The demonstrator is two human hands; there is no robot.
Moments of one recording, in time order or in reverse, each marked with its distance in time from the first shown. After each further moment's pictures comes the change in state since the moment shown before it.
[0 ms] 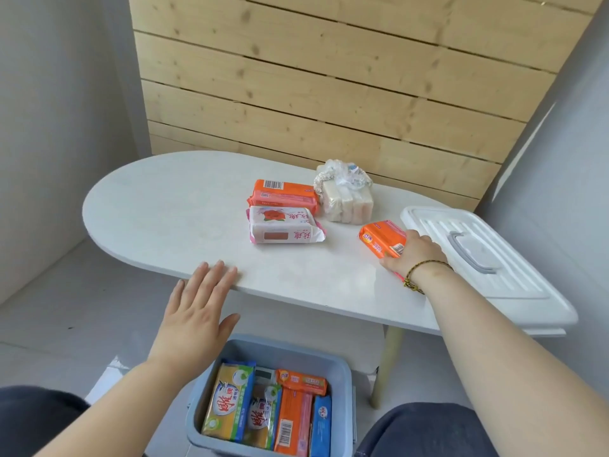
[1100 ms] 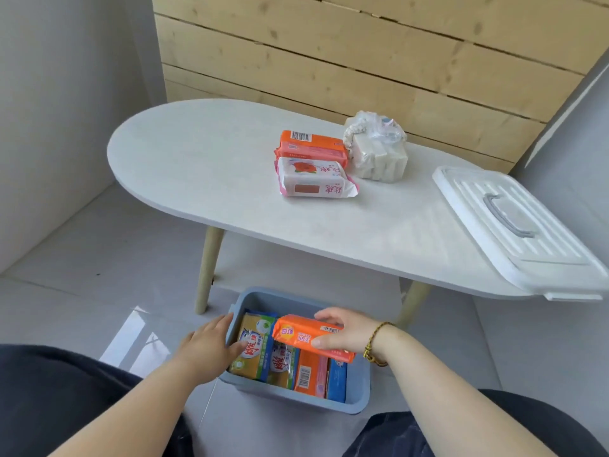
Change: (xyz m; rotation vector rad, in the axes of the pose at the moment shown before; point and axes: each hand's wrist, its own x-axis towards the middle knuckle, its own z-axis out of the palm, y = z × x) left_hand -0.065 -0.040 0.054 -0.056 -0.727 -0.394; right_hand -0.108 -0.027 0.132 0.304 -0.881 -0.271
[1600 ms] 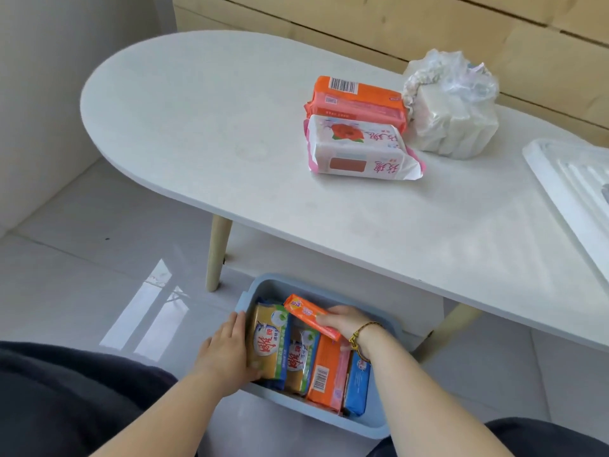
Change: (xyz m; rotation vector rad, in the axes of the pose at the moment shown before) left_hand 0.043 0.000 0.041 0.004 -0.138 -0.096; right_hand 0.118 0.022 0.018 0.302 -0.003 0.231
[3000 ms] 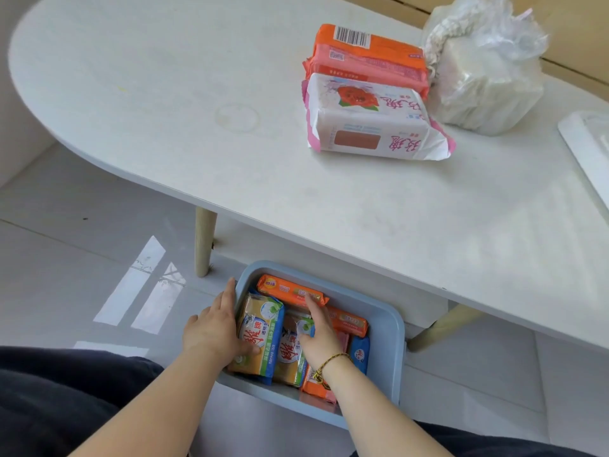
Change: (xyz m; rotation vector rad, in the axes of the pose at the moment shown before) left_hand 0.043 -0.007 0.004 0.017 0.110 -0.092; right_hand 0.028 0.030 0.062 0.041 0.165 -0.210
